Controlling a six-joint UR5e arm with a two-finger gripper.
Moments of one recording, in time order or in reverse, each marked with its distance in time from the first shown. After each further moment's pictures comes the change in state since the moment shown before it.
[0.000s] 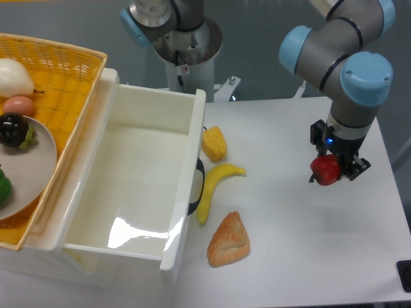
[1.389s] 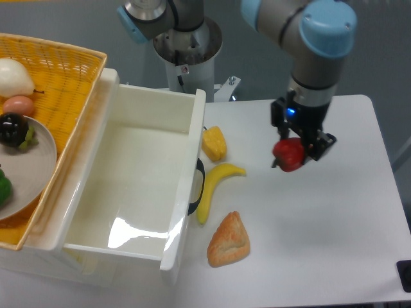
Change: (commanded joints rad) arm -0.130 0.221 -0.012 -0.109 -0.147 -0.229
